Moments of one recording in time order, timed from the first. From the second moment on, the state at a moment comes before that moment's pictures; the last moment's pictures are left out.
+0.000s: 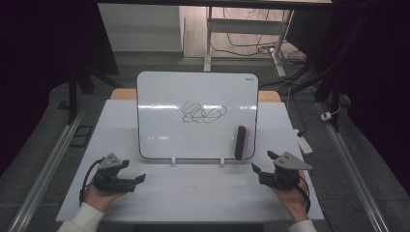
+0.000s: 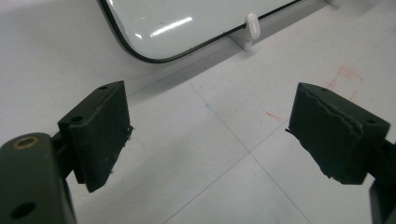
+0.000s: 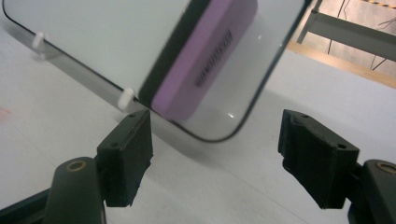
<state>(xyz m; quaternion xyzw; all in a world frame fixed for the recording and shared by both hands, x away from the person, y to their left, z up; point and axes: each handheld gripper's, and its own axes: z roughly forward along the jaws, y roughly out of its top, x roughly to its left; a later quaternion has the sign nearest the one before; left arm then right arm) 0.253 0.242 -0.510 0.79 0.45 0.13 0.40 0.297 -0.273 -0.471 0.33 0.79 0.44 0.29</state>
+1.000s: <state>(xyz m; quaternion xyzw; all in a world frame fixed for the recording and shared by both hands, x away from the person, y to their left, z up) 0.253 0.238 -0.514 0.79 0.45 0.13 0.39 0.325 -0.198 -0.474 0.39 0.76 0.39 0.34</state>
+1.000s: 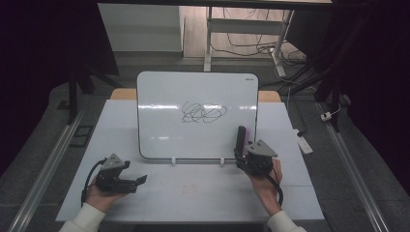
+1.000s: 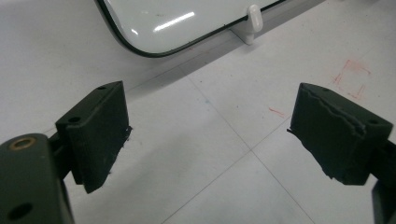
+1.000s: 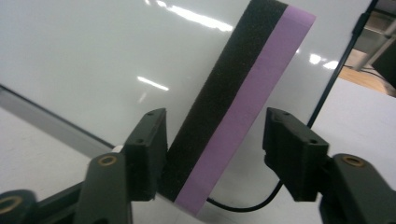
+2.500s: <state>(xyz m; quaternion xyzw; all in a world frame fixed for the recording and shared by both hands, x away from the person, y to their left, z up) 0.252 0.245 -0.514 0.78 0.46 0.13 0.40 0.295 -0.217 -0.457 0.36 0.76 0.44 0.30</state>
